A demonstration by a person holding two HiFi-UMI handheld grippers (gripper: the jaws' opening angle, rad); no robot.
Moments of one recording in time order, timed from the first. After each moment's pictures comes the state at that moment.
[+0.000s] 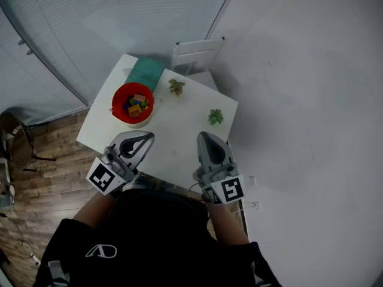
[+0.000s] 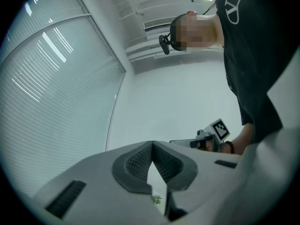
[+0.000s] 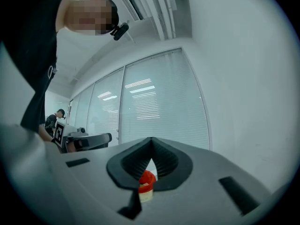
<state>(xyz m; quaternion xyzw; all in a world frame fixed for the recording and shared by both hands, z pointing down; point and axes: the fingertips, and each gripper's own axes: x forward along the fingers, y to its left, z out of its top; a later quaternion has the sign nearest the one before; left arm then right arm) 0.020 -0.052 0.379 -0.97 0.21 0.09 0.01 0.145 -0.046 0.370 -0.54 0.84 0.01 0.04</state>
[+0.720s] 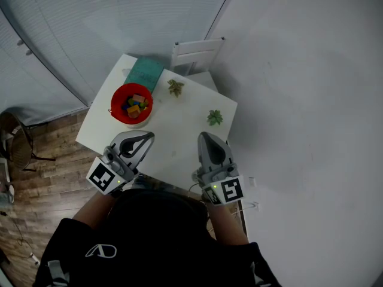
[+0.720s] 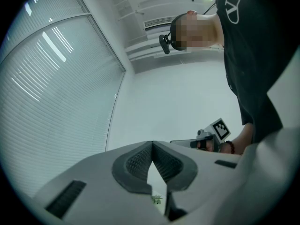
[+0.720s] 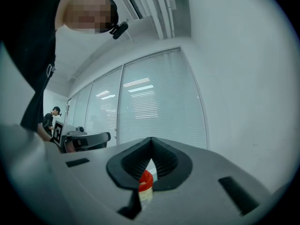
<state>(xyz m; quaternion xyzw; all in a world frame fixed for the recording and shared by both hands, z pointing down) 0.025 -0.056 0.379 -0.97 0.21 0.09 0.01 0.152 -0.049 0.371 -0.55 0.84 0.00 0.03</state>
